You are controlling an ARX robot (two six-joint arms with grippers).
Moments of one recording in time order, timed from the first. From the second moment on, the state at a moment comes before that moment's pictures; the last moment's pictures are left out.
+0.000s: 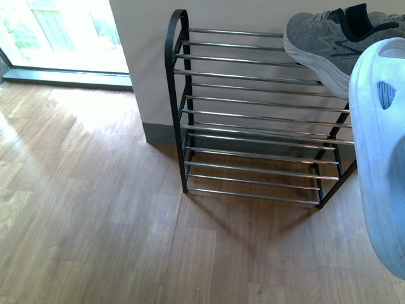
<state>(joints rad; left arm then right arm) -0.27 1.39 0.36 0.67 -0.42 -0.52 -0.01 1.29 0.18 0.69 -0.17 0.12</state>
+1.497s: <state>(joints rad) -0.27 1.39 0.36 0.67 -0.42 -0.52 0.54 1.65 0.83 0.63 0.30 0.05</state>
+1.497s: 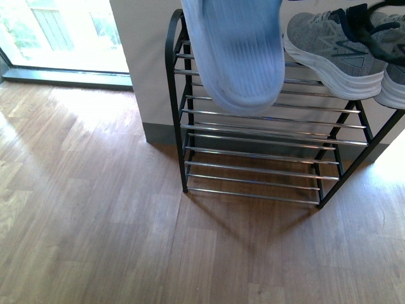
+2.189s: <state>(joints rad) -0.27 1.39 0.36 0.67 -0.42 -0.52 0.41 2.21 1.47 0.27 0.49 -0.20</state>
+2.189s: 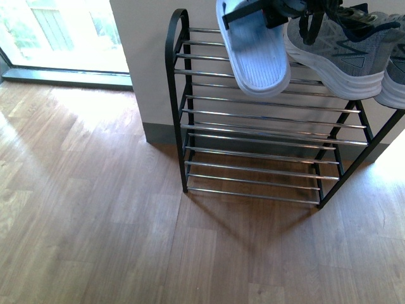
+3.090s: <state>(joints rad) -0.27 1.39 0.36 0.67 -0.42 -0.52 0.33 2.50 1.94 -0.09 0.45 0.00</state>
